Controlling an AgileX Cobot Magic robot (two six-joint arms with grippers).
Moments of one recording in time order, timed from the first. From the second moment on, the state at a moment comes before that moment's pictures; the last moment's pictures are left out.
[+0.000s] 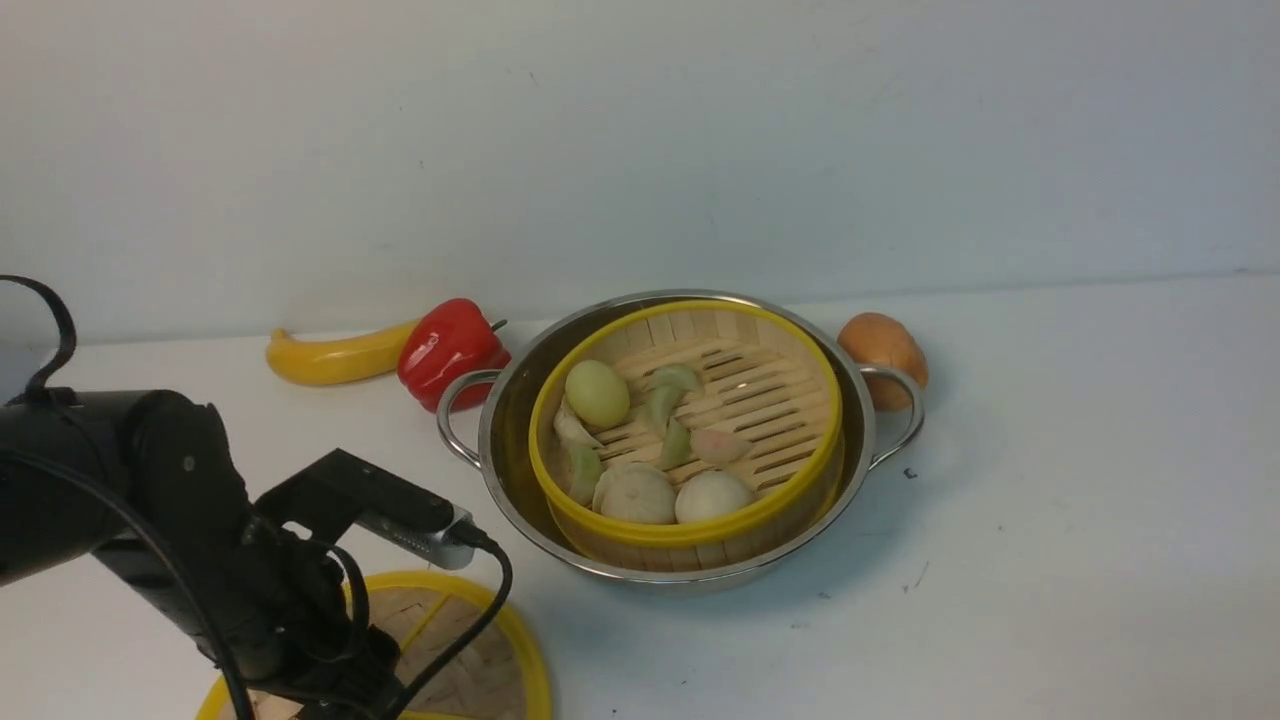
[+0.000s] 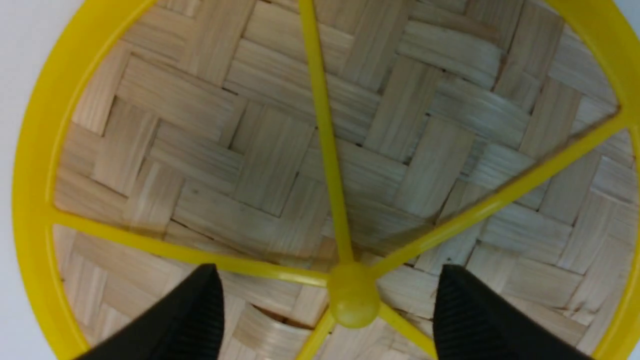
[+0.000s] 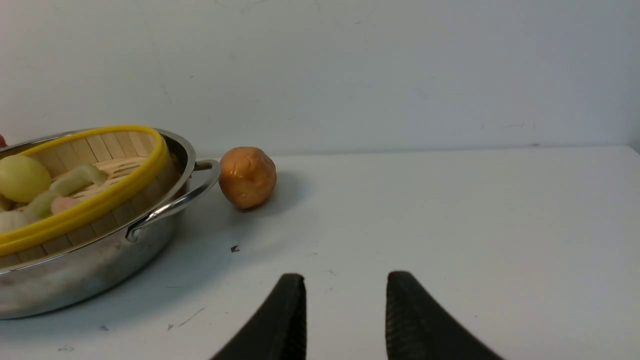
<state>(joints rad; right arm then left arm) 0.11 0.00 0.01 -0.13 0.32 0.22 -0.16 1.58 -0.82 -0.14 0.75 0.41</state>
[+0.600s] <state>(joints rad) 0.11 0.00 0.01 -0.13 0.32 0.22 -0.17 1.62 -0.90 -0.16 0.91 0.40</state>
